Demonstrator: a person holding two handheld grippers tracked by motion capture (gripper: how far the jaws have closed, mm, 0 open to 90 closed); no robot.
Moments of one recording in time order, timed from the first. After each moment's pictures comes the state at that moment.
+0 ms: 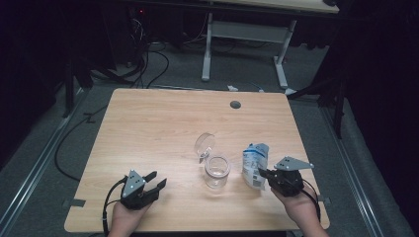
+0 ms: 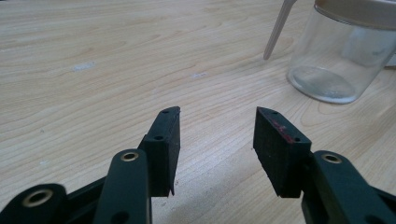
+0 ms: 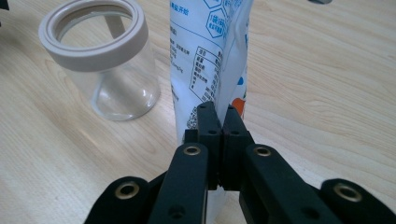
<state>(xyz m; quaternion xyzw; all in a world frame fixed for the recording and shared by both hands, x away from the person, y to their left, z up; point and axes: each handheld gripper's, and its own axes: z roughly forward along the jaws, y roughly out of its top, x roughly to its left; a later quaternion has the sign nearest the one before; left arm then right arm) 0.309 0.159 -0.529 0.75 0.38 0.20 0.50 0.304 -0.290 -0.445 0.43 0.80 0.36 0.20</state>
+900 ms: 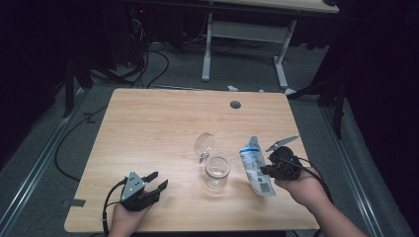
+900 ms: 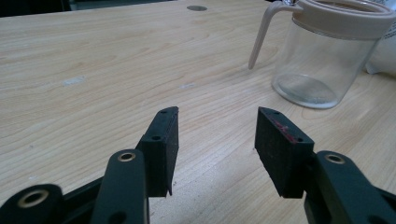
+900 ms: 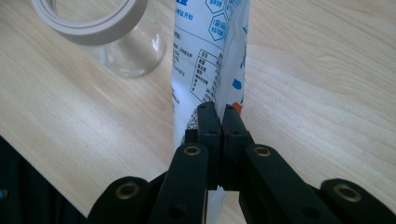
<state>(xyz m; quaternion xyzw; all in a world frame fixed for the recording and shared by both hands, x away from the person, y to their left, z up) 0.305 0.157 -0.527 0.75 0.36 0.20 0.52 0.338 -0.273 -0.399 0.45 0.86 0.20 0.09</state>
